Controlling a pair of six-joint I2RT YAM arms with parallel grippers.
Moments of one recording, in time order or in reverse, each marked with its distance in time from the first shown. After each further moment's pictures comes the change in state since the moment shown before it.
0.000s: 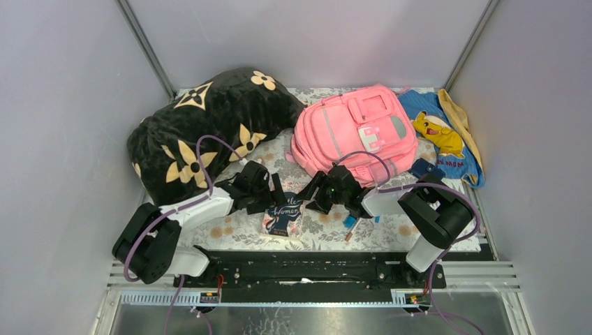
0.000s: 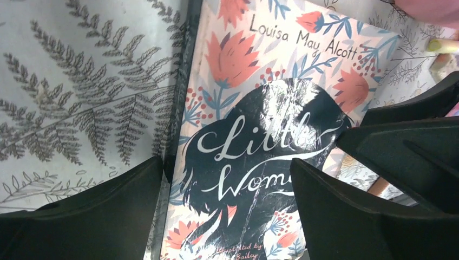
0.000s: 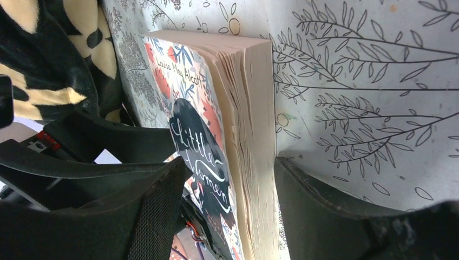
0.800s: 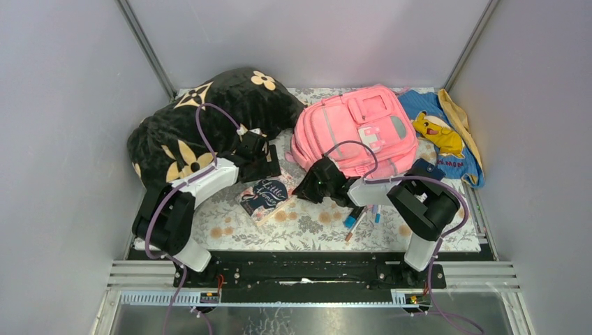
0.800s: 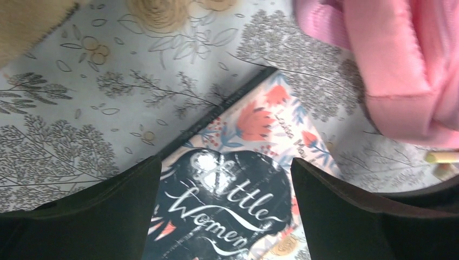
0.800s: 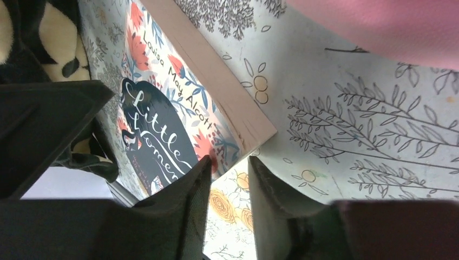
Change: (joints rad) left arm 0.140 0.172 0.294 -0.078 -0.130 0.184; right arm 0.046 0.106 0.214 -0.186 0.147 -0.077
